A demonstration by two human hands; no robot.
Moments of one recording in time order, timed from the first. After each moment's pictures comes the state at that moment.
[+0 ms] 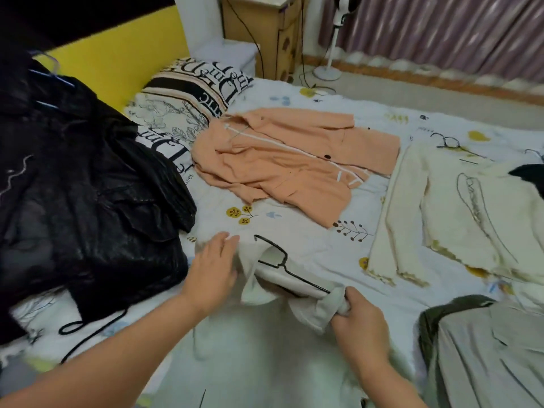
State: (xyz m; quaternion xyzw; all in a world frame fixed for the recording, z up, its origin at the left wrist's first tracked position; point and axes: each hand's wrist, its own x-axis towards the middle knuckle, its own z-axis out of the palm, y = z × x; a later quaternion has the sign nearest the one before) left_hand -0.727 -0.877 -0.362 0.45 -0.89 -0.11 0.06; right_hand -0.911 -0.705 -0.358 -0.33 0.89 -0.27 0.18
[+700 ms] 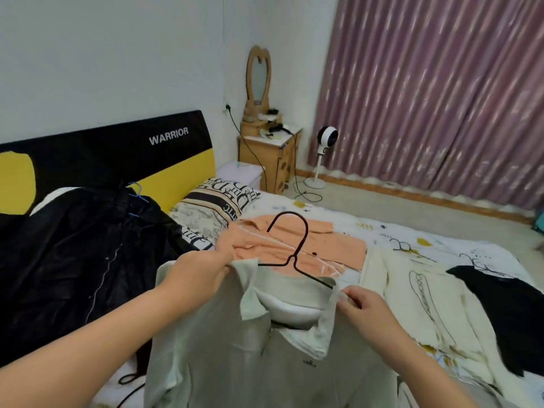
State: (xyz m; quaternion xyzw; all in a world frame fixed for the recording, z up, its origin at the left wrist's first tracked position) left_hand -0.618 -0.801 -0.042 0.34 -0.91 -0.02 0.22; right_hand -0.859 -0.633 -0.051 -0.46 0.75 -0.41 0.24
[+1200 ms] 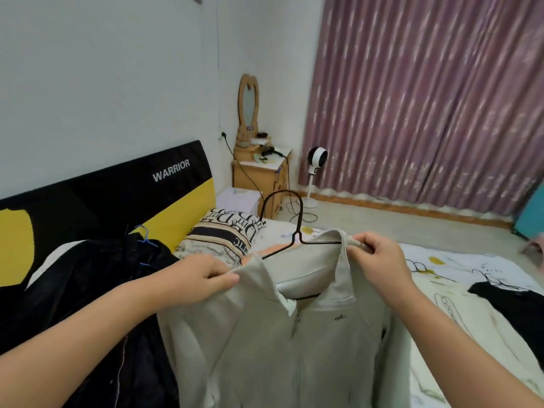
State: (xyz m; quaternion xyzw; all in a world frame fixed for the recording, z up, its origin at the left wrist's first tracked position) left_hand -0.512 -0.972 0.040 0.27 -0.93 -0.24 0.09; right_hand -0.775 -0.822 0.042 -0.44 0.74 -0.50 0.04
